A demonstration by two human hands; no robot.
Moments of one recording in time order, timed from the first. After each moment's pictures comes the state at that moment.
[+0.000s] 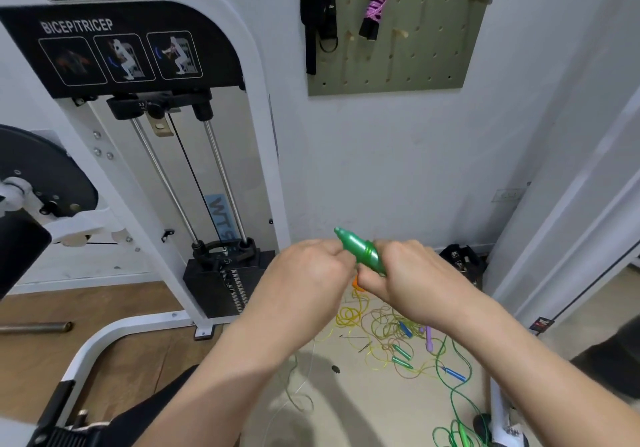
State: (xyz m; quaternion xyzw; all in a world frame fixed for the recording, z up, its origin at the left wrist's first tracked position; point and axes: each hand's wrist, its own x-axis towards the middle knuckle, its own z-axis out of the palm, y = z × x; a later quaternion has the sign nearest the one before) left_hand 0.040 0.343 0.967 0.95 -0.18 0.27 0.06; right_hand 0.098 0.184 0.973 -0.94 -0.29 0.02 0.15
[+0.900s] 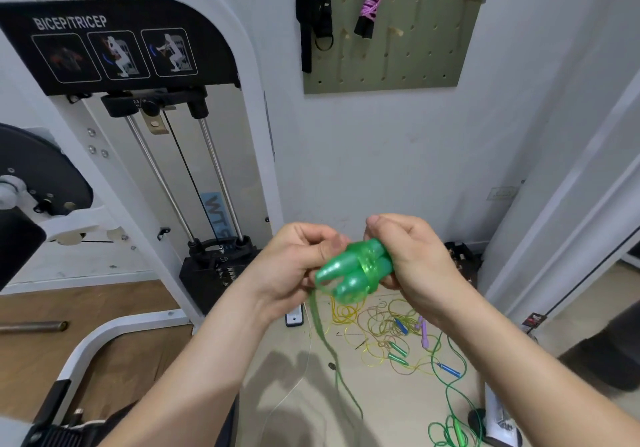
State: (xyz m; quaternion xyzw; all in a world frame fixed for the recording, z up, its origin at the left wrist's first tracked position) left_hand 0.051 0.343 0.973 0.61 0.00 -0.05 0.79; right_hand 0.089 0.189 0.981 -0.68 -0.17 0.12 0.70
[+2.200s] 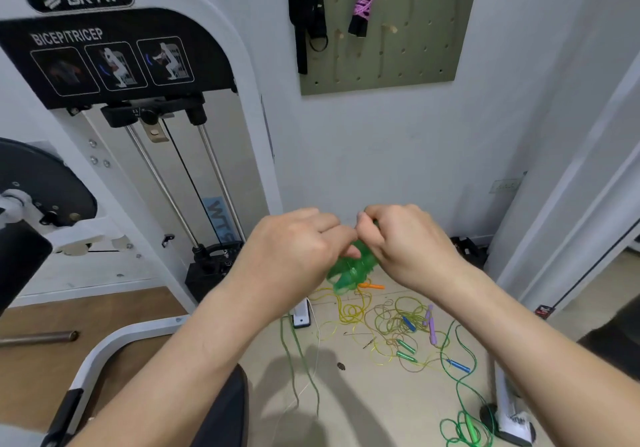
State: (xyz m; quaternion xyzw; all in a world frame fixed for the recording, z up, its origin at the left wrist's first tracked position) left_hand 0.046 0.351 0.994 0.92 -0.23 0.32 -0.01; right_hand 0.108 0.189 0.988 -0.92 -0.29 -0.08 0.25
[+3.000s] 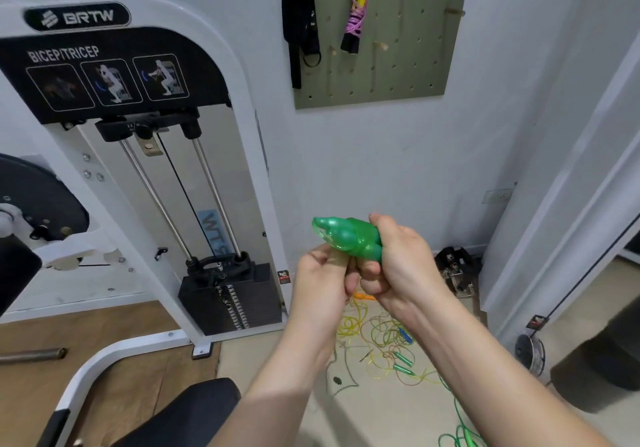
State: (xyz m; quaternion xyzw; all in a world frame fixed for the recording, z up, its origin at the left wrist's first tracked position) left_hand 0.052 0.285 0.966 0.63 0.11 0.13 0.76; right_hand 0.098 0.204 0.983 -0.55 0.02 0.16 0.82
